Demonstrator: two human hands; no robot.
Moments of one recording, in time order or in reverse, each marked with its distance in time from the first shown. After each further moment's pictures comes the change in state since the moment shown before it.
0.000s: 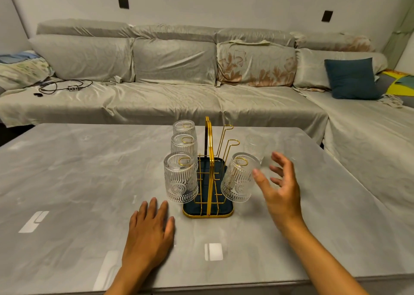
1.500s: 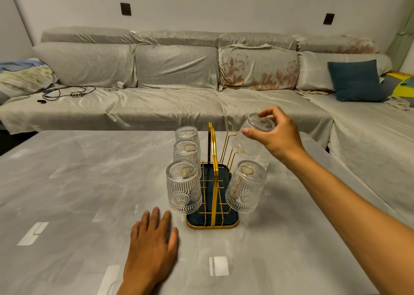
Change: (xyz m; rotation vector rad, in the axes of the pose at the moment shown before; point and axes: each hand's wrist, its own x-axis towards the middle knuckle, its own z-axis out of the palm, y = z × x) left_hand 0.000 0.007 -0.006 0.020 -0.032 -0.046; right_hand 0.122 -0.068 0.015 -0.188 -0.155 -0.098
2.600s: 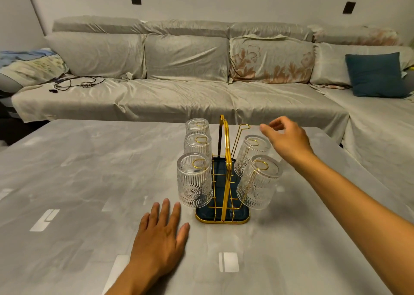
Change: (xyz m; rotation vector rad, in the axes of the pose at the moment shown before) left_hand 0.004 -0.010 0.004 0.100 -0.057 0.069; right_hand 0.005 0.034 0.027 -0.207 -0.065 0.208
